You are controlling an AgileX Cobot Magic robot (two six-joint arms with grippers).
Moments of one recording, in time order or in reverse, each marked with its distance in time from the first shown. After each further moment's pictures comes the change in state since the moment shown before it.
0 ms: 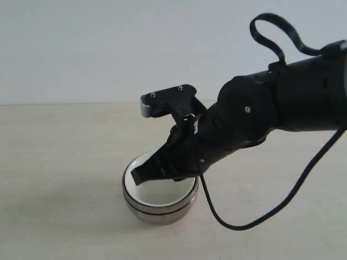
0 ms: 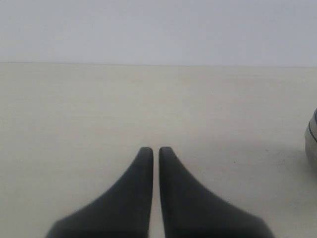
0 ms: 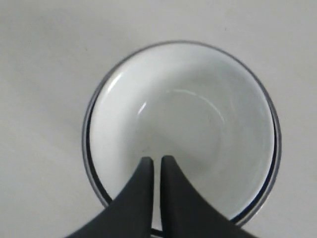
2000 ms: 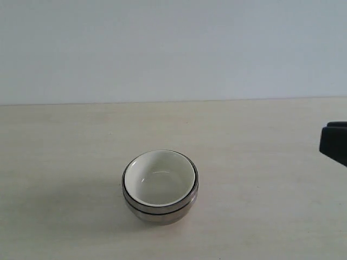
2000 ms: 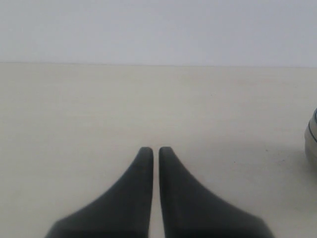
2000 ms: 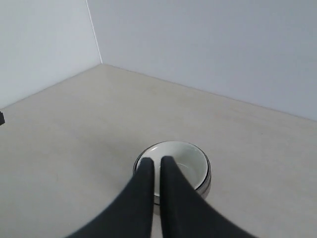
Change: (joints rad) left arm 0.000 0.000 0.000 0.000 0.000 0.000; right arm 0.000 -1.243 0.601 -0.087 -0.093 0.042
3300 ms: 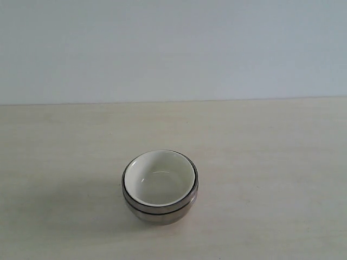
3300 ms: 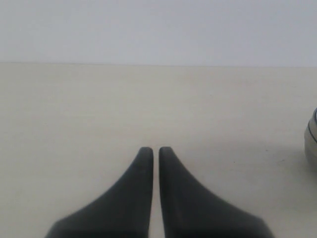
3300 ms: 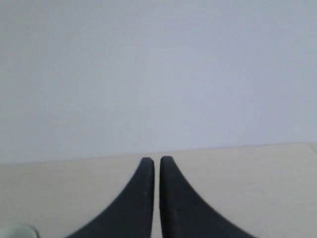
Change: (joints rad) left arm 0.000 0.000 0.000 0.000 0.000 0.000; right arm -0.711 -0.267 0.008 0.010 0.093 0.008
